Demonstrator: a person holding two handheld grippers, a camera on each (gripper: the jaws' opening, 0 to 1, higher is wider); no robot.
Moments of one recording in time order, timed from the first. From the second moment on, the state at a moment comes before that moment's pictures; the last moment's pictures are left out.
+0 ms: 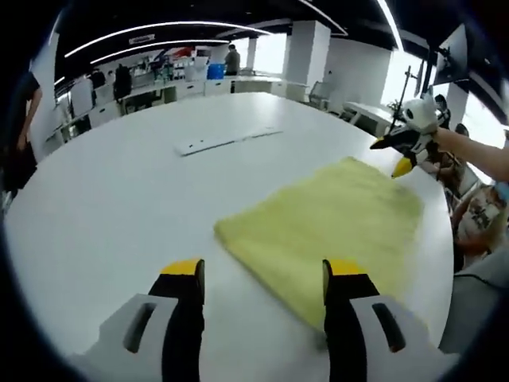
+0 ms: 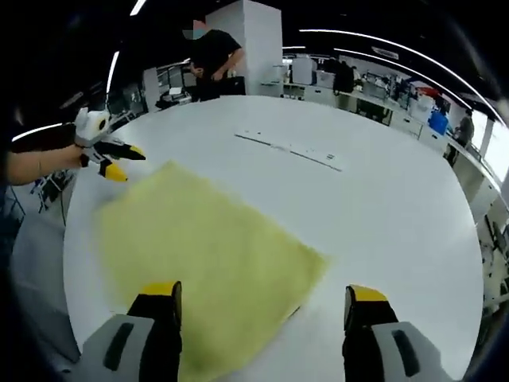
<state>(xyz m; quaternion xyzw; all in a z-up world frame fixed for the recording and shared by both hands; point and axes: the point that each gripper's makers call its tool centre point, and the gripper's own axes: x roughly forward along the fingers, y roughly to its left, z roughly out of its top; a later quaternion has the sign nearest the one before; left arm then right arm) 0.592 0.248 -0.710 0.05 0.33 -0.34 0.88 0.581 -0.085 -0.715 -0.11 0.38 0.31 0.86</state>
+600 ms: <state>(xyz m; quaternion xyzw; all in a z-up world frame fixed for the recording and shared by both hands) 0.522 0.244 -0.696 0.04 0.31 -0.36 0.88 0.496 -0.082 -0.714 -0.09 0.40 0.33 0.85</state>
